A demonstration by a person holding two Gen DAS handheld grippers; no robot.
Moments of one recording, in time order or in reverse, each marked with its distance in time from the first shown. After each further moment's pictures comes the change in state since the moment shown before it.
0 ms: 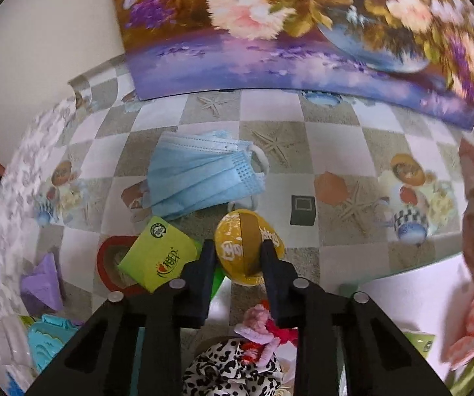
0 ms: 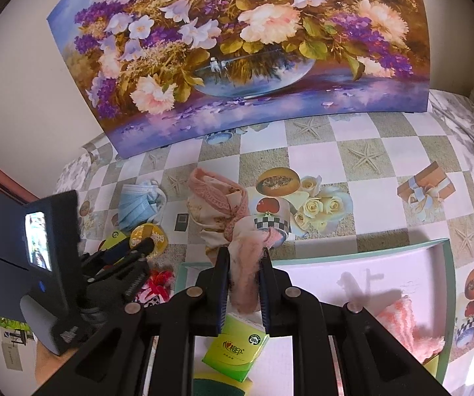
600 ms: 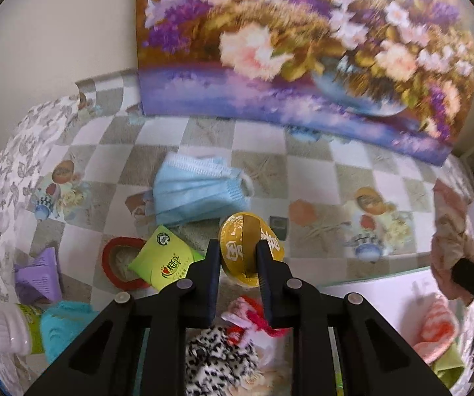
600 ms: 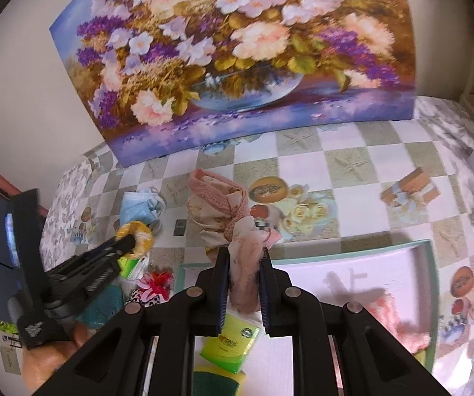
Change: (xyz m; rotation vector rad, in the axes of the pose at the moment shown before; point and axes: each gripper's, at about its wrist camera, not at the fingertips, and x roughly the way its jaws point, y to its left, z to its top) left arm -0.047 0.010 0.007 -0.075 -0.072 -0.119; right arm -0.029 -0.006 0.001 0.015 -0.035 -0.026
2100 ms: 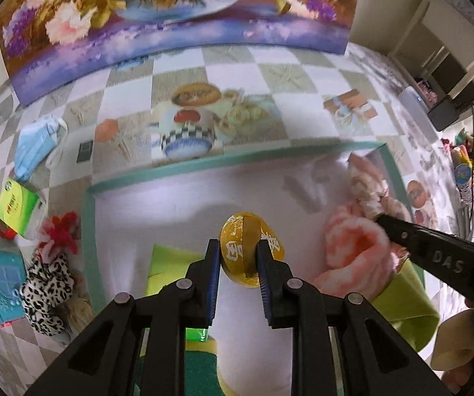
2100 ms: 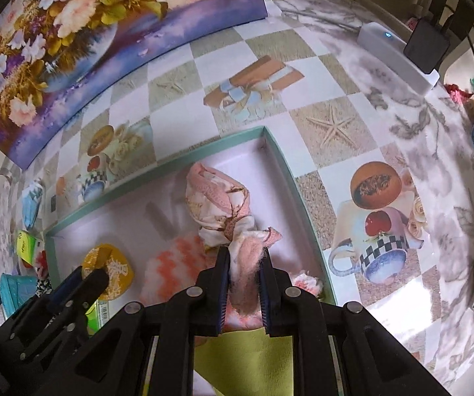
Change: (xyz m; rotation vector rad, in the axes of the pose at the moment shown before) left arm 0.013 -0.153 -0.080 0.249 0.213 -0.149; right arm 0.019 -0.147 -0.056 0.261 0.214 -0.217
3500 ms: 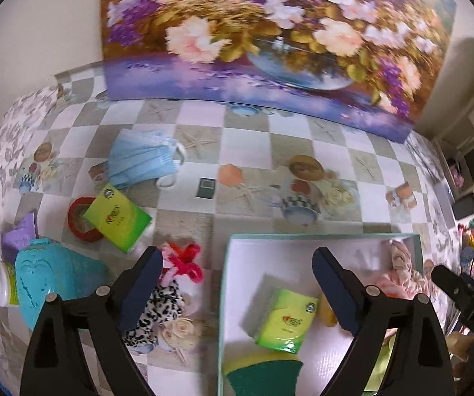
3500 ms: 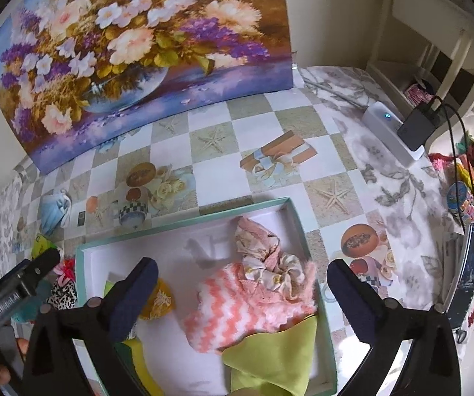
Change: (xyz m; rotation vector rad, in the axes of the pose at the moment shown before) left arm -0.065 0.107 0.023 -0.259 -0.131 0.071; right arm -0.059 0.040 0.003 -0.115 -0.178 -0.039
